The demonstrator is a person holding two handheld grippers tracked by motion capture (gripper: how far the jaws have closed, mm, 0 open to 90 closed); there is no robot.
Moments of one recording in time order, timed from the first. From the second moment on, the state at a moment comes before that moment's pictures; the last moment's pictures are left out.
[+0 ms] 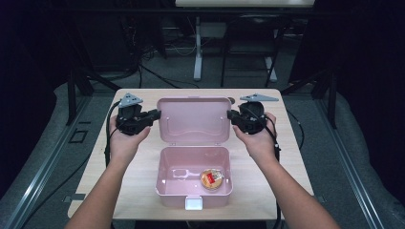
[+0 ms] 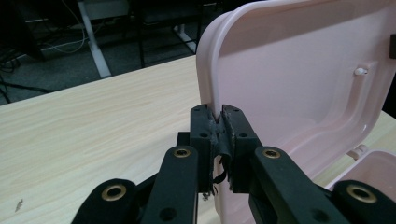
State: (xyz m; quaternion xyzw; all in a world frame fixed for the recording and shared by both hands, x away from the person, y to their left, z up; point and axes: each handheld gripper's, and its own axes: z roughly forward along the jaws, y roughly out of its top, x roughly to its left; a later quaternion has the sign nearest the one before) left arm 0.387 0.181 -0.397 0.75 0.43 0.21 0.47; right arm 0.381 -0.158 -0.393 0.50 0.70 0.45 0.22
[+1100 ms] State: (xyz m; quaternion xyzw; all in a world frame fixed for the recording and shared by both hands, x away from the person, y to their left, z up) left arm 0.378 0.182 -0.389 0.75 0.41 0.22 0.47; right arm 0.375 -0.154 -0.381 0.50 0.70 0.44 0.24
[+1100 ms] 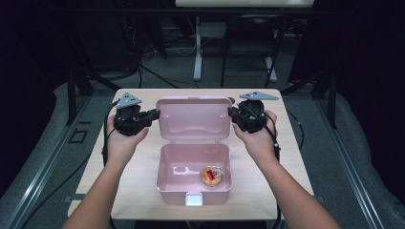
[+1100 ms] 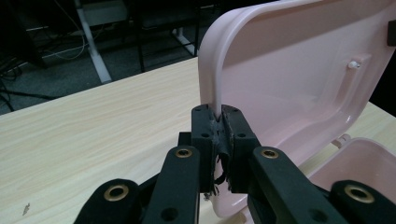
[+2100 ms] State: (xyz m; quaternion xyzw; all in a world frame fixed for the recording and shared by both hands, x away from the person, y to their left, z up) left arm 0.342 0.187 -0.387 0.75 0.39 0.22 0.48; right arm 0.332 -0.158 -0.377 0.47 0.72 0.45 0.24
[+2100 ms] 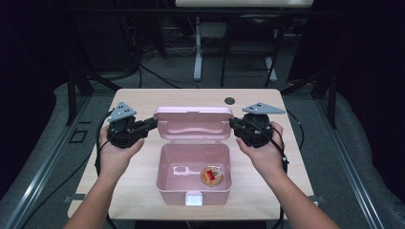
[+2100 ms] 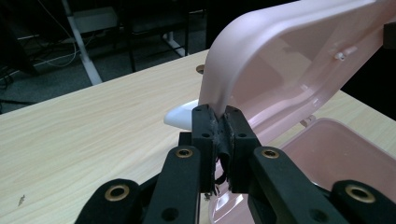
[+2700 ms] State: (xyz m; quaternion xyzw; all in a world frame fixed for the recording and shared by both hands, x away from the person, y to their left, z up) left arm 0.332 0.187 -0.388 0.76 0.38 0.22 0.48; right arm 0.318 -0.160 -0.381 0.47 0.72 0.45 0.24
